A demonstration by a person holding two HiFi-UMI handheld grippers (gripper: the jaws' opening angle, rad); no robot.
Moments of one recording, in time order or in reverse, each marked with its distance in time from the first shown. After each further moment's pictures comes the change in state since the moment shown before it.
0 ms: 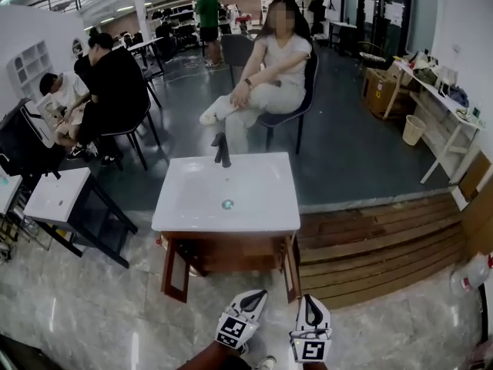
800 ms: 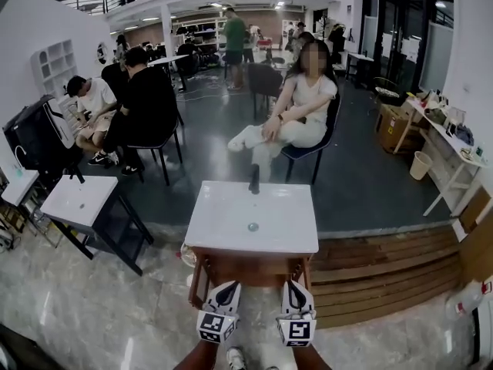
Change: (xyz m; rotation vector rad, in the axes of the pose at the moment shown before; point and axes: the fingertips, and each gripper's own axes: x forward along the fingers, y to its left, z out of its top) left arm -0.153 0.134 0.110 -0.044 -0.172 0.322; right arm 0.087 0.130 0.092 -0.073 0.024 0.171
